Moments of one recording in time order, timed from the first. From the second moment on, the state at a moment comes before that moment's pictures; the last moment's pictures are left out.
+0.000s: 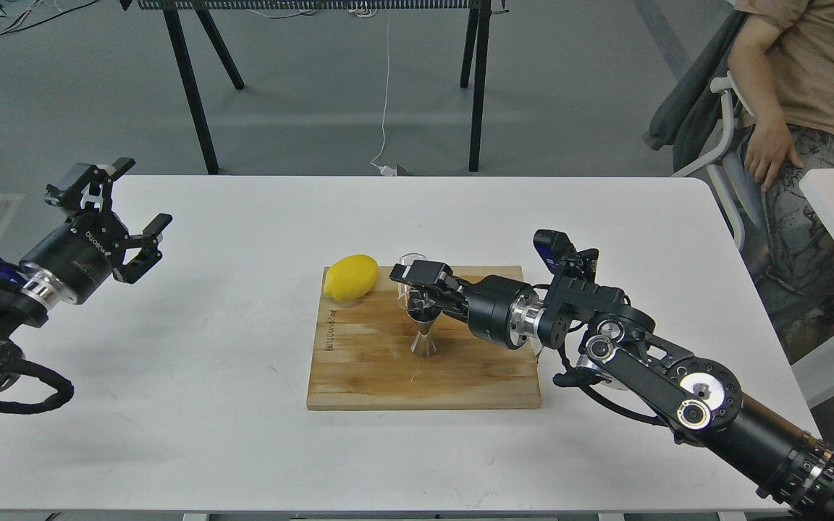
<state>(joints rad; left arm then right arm) -0.50 0.64 -0.69 -0.82 0.33 -0.49 -0.49 0.55 -0.13 0.71 1.22 -1.23 0.30 -0.07</state>
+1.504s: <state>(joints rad) -0.49 0.62 -0.69 -0.82 0.33 -0.49 -0.49 0.11 -0.07 1.48 1.16 0.36 0.16 -0.01</state>
